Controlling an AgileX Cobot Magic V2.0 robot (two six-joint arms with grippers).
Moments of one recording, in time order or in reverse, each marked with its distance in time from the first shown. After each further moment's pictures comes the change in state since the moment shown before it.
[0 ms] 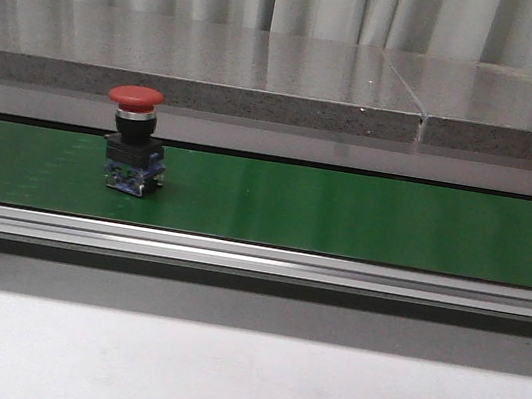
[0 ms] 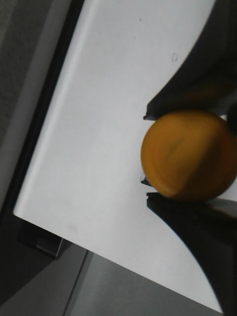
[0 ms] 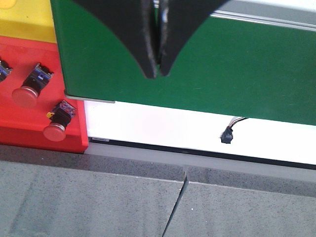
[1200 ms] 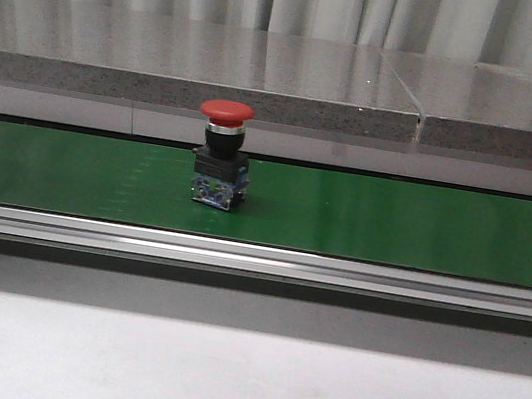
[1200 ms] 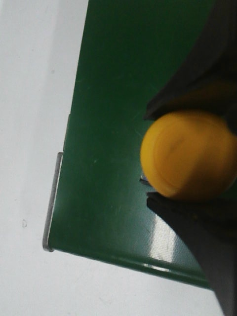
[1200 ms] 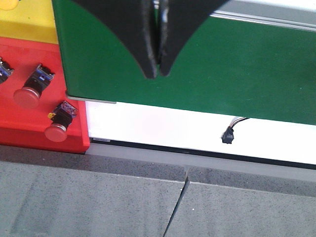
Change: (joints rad) left arm -0.305 -0.543 0.844 -0.142 -0.319 0.000; right arm 0.000 0.000 0.000 0.000 0.000 0.000
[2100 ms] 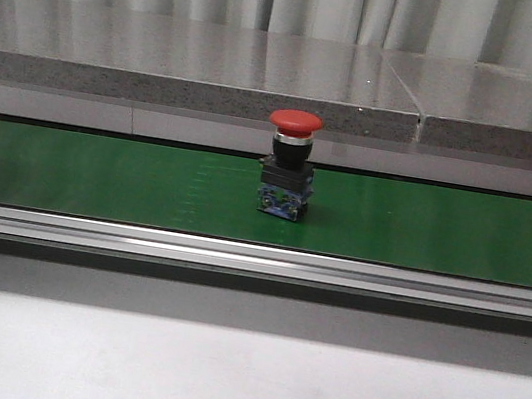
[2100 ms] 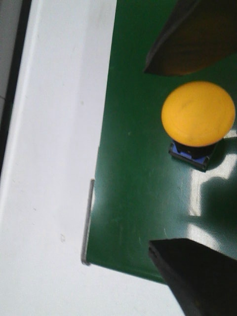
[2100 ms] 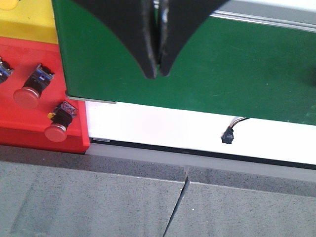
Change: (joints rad) left arm -0.058 -0.097 0.008 -0.024 -0.051 0.021; right arm 0.000 0.000 0.000 0.000 0.000 0.000
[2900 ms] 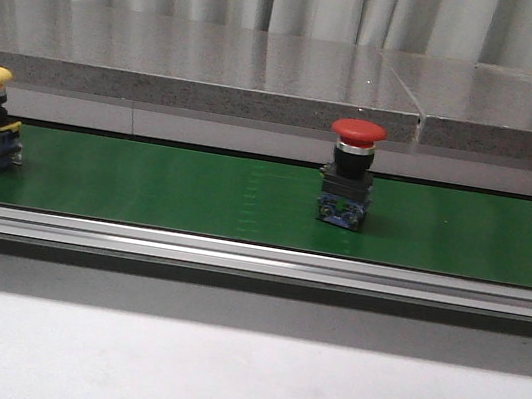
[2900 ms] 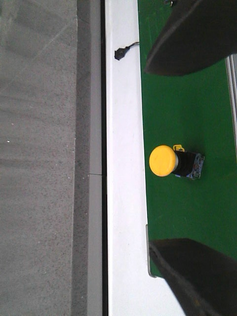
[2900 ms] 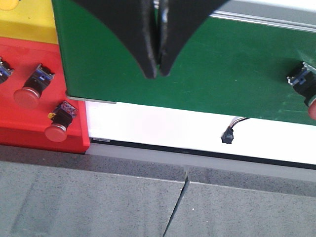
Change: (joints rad) left arm -0.122 -0.745 0.270 0.017 0.009 0.012; right arm 0.000 0.000 0.000 0.000 0.000 0.000
